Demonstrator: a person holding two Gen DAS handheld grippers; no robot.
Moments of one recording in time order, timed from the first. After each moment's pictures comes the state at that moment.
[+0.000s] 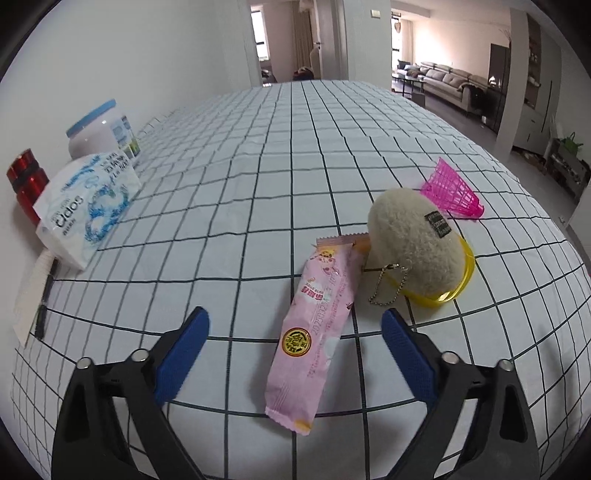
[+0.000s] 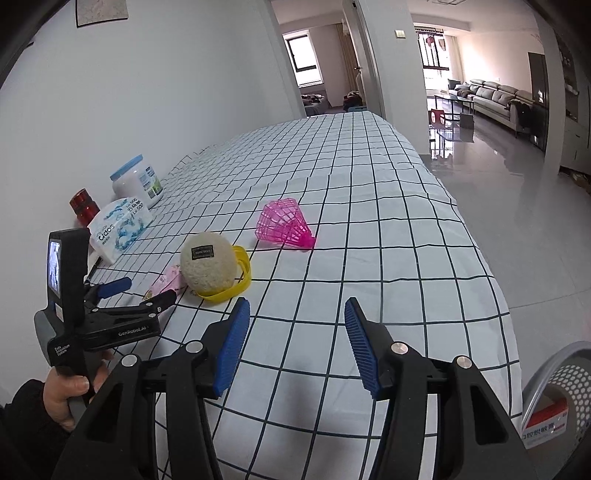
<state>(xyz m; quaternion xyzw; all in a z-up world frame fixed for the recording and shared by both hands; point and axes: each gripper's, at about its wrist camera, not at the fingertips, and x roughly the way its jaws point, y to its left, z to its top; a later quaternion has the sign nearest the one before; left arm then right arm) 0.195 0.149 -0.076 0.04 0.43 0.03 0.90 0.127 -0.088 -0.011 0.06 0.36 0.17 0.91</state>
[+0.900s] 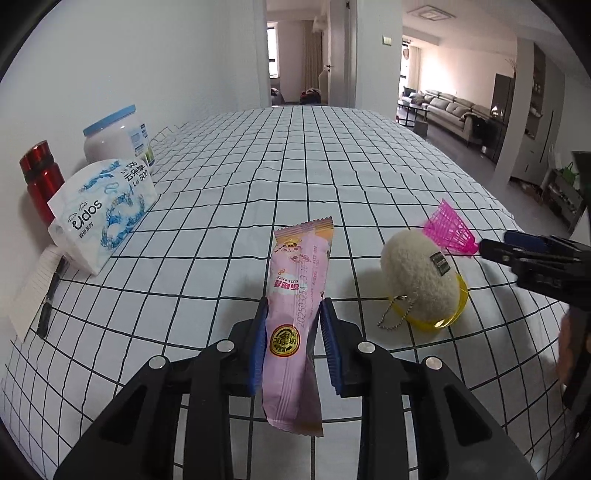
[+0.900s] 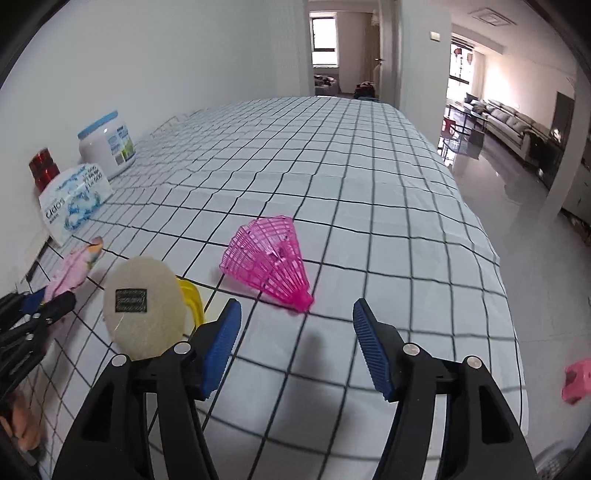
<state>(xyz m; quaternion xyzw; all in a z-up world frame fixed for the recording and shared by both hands) 0.183 0.170 -0.052 0.00 0.38 0.03 0.92 0.247 -0.026 -0.039 -0.06 0.40 0.17 0.90</state>
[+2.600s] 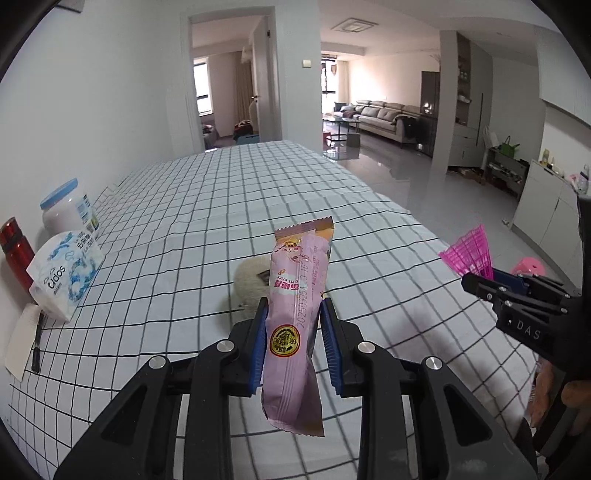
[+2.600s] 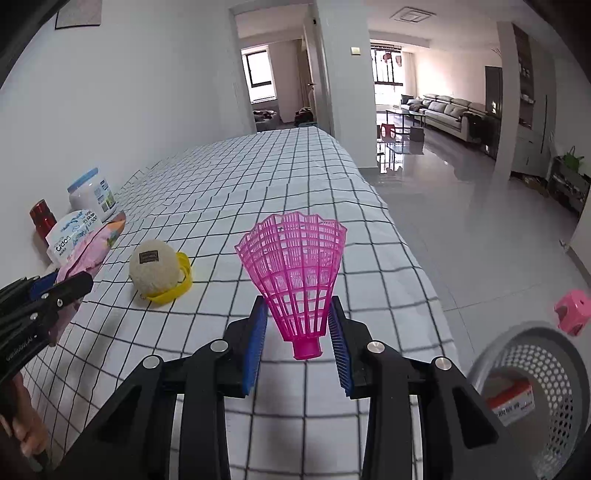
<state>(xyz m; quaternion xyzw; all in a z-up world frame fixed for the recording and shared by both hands) 0.119 0.075 -0.002 0.06 0.32 -0.10 0.94 0.085 -0.131 -0.010 0.06 0.34 0.07 0.94</state>
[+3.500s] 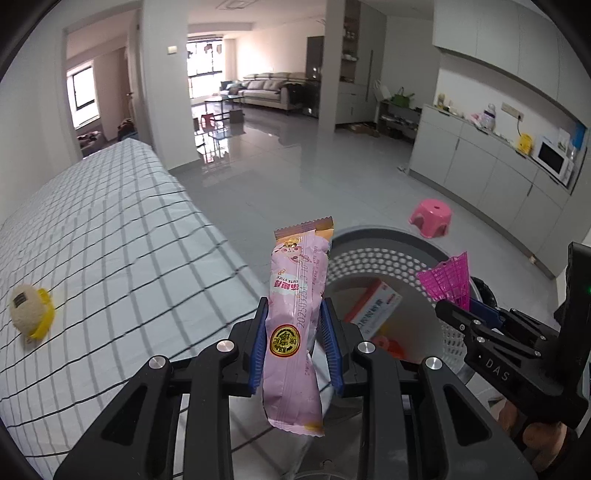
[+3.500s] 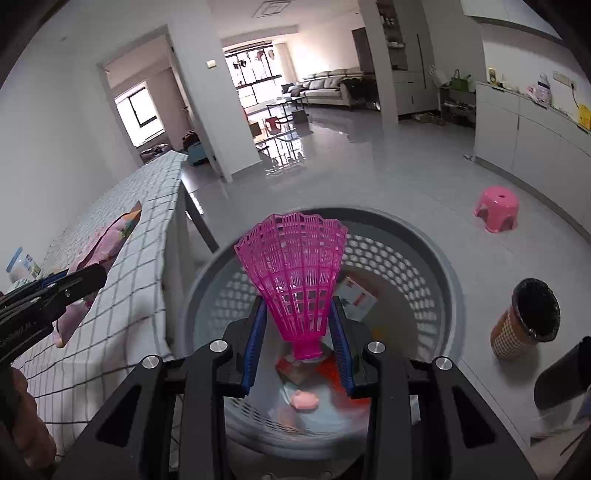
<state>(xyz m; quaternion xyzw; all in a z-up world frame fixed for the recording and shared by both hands) 0.061 -0.182 -0.037 0.11 0.36 -0.30 0.88 -0.072 -0.345 -0.067 0.18 0.34 -0.13 0.91</state>
